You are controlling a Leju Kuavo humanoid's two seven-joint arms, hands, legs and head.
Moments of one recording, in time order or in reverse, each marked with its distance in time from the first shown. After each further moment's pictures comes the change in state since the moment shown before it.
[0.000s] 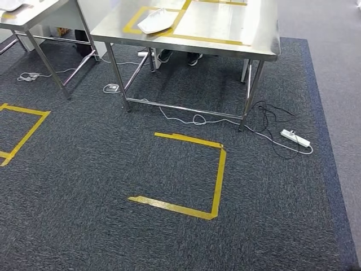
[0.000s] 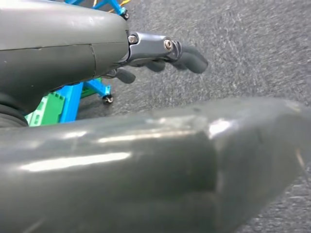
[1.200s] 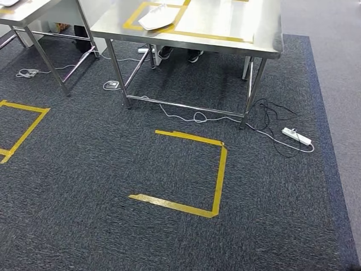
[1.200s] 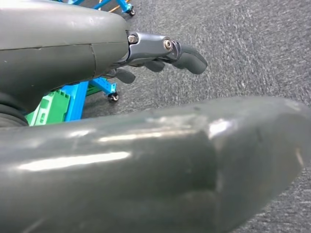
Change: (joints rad) left arm -0.002 -0.001 0.029 0.001 -0.008 0.005 -0.003; right arm -0.005 0.000 -0.001 0.003 0.018 -0.021 -0.017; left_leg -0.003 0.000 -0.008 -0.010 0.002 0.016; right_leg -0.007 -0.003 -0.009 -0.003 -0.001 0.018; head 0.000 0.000
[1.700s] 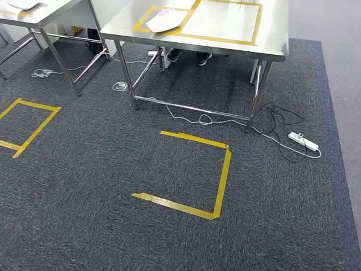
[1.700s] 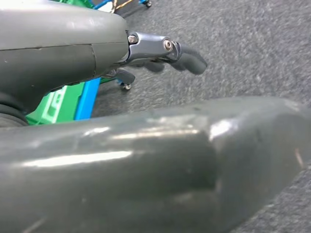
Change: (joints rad) left arm -0.003 0.000 0.004 0.009 0.000 0.002 0.012; right arm 0.003 0.001 0.001 -0.001 0.015 -0.021 0.003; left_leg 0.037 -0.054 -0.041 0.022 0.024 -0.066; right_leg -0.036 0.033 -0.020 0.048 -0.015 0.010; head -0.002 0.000
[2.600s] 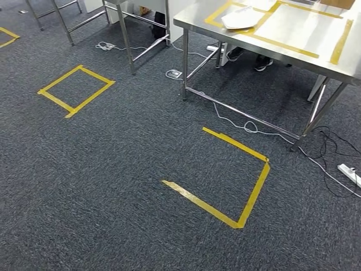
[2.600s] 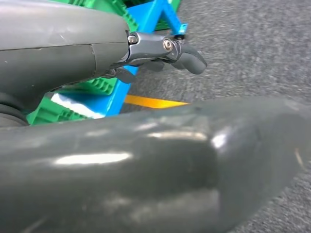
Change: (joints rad) left arm -0.002 -0.004 -0.011 -0.002 0.037 -0.020 0.033; right arm -0.003 -0.003 -0.003 -0.001 -0.006 -0.012 0.004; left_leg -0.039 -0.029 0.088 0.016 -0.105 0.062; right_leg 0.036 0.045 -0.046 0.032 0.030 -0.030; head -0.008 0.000
